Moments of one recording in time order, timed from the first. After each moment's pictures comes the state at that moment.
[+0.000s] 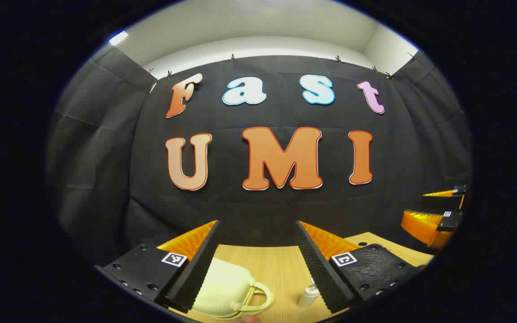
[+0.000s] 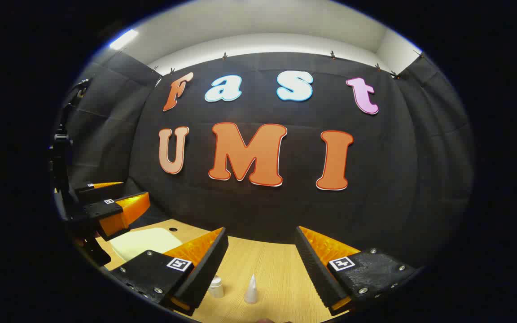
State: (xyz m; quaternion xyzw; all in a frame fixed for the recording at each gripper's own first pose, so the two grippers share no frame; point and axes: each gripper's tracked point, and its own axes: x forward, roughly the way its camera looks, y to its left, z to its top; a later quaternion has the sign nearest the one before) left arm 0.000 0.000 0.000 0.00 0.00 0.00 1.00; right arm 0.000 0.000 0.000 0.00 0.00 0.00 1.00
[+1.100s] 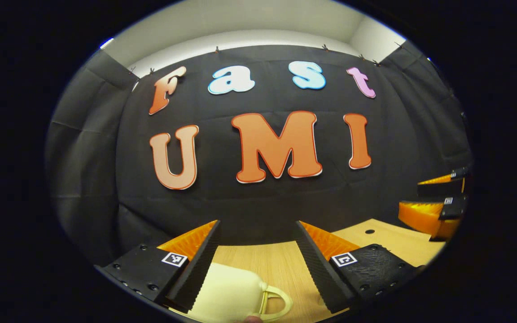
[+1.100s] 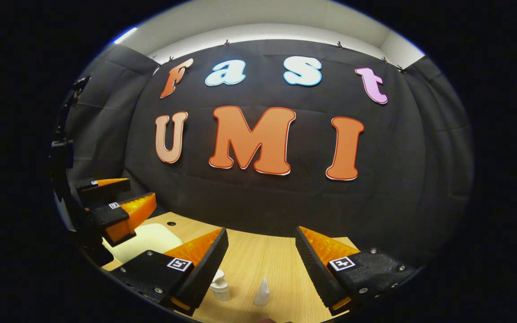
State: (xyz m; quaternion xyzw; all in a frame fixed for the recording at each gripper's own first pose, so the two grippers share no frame) left arm 0.058 0.016 -0.057 0.06 0.04 -0.05 1.00; right arm 0.045 0.024 -0.018 -0.01 0.04 -0.03 1.00
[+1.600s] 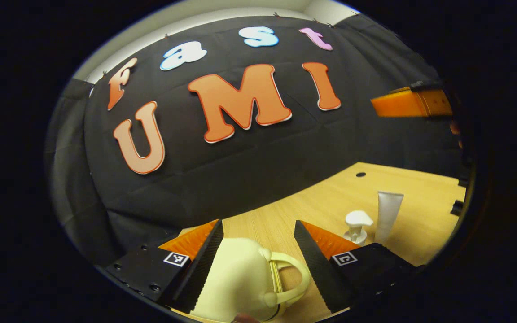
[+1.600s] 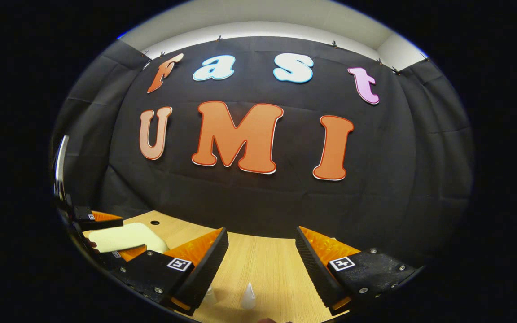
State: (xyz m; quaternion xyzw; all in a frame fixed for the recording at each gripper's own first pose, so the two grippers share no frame) left arm 0.051 0.005 -0.166 0.18 0.14 -0.13 0.96; right arm 0.065 -0.004 -0.020 -0.02 0.04 -0.07 1.00
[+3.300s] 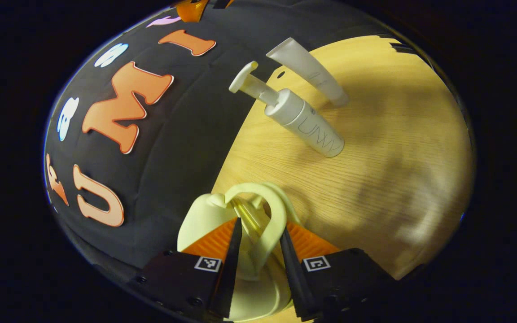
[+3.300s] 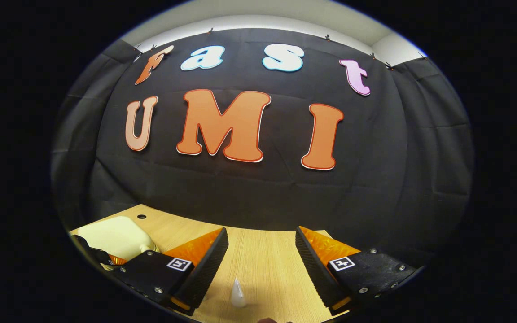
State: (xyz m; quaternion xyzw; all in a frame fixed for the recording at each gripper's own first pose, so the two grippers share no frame) left arm 0.014 0.010 -0.312 0.51 0.22 -0.25 0.79; right arm 0.071 -0.023 -0.044 -0.01 0.06 -0.11 0.99
